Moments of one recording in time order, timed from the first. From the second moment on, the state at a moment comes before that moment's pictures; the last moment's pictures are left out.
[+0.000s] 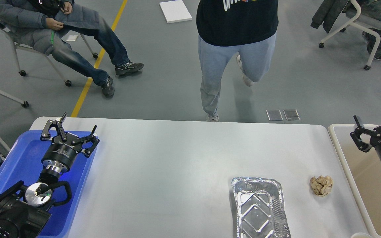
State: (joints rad) left arm -0.51 0.28 -1.02 -0.35 -0.22 -0.79 -0.19; right arm 0.27 -0.61 1.15 0.93 -0.15 0.28 0.42
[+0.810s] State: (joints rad) left arm -0.51 0.28 -1.02 -0.35 -0.22 -0.79 -0.19; right arm 0.28 -0.60 1.14 0.93 -0.15 0.27 0.43
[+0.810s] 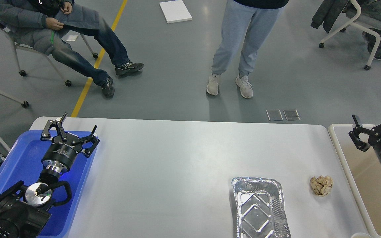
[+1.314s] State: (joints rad) left arm -0.51 0.28 -1.02 -0.35 -0.22 -0.79 -0.19; right arm 0.29 -0.60 1.15 0.91 -0.15 0.27 0.43
